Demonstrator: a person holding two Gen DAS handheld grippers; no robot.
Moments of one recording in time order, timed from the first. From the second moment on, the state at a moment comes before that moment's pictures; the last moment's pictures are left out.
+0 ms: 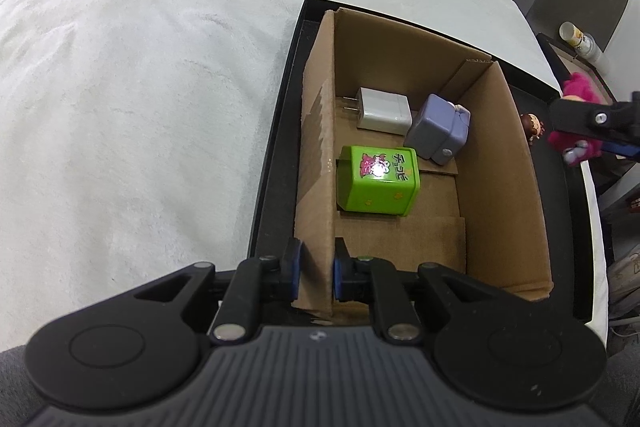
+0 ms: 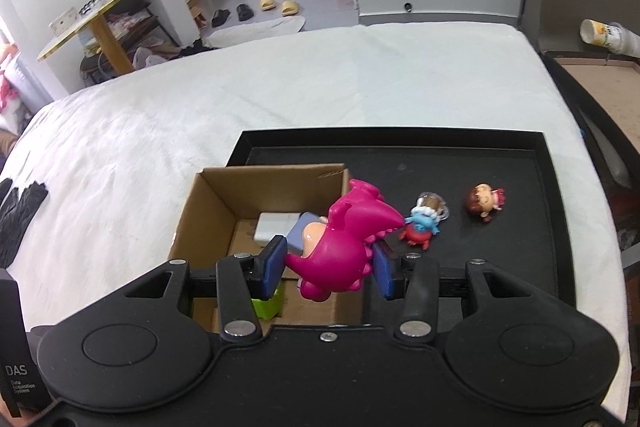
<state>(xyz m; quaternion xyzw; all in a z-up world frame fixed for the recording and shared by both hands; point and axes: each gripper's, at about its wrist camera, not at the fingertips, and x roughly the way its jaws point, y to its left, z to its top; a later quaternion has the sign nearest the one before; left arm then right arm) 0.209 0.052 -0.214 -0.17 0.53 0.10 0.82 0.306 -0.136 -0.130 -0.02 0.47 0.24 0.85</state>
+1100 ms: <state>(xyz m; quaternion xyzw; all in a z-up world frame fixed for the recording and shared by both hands) 0.211 0.051 -0.215 -0.17 0.54 0.10 0.82 0.308 -0.169 -0.134 -0.01 0.48 0.25 0.84</state>
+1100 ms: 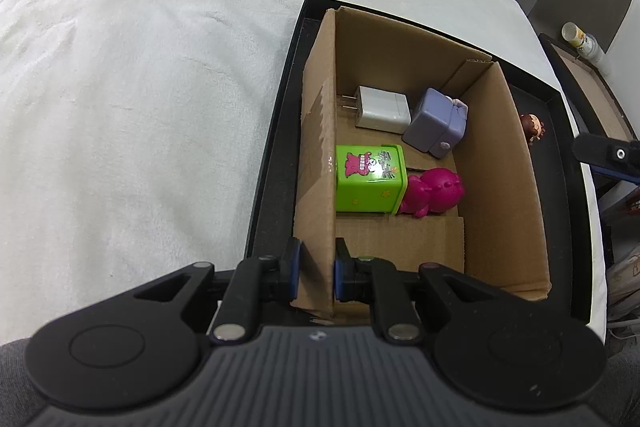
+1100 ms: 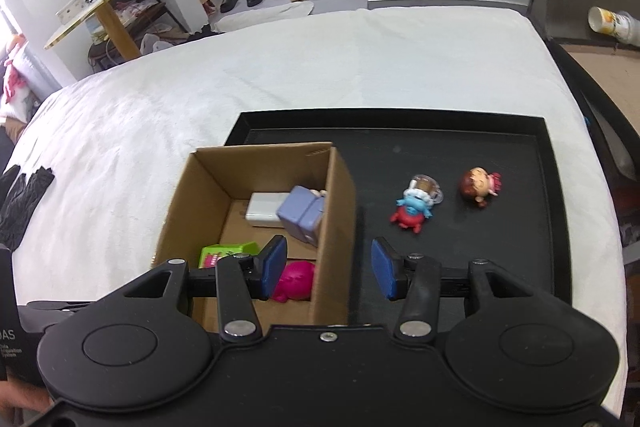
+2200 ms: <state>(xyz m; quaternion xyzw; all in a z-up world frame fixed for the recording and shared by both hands) 0.220 0.051 -0.213 -0.16 0.54 0.14 0.81 0.360 -0.224 -0.208 0.10 0.47 0.21 0.85</state>
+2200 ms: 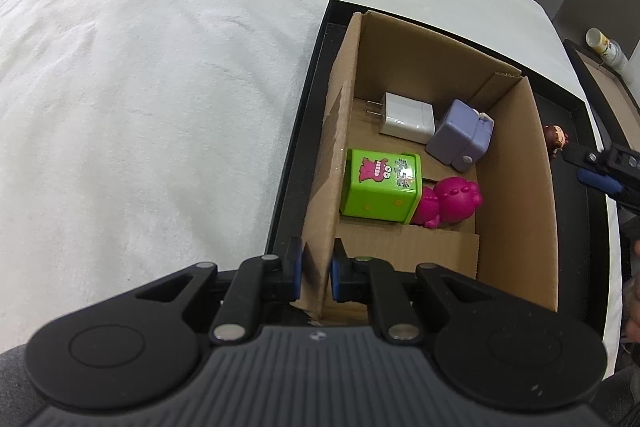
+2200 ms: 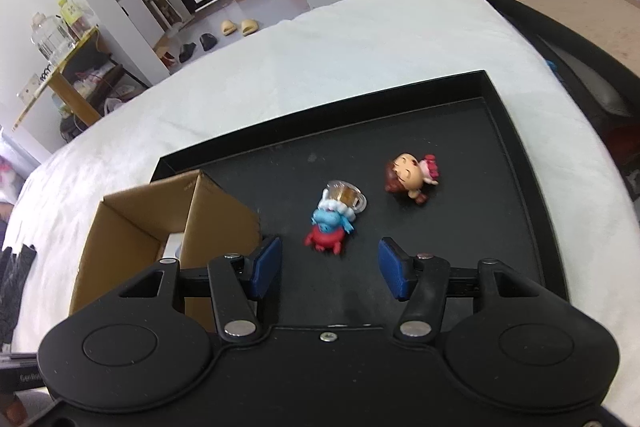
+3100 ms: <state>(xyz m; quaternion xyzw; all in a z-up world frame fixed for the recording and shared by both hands) 0.229 0.046 -0.212 -0.15 0.55 0.15 0.81 0.390 -0.189 -0.254 0.07 0.50 0.21 0.84</state>
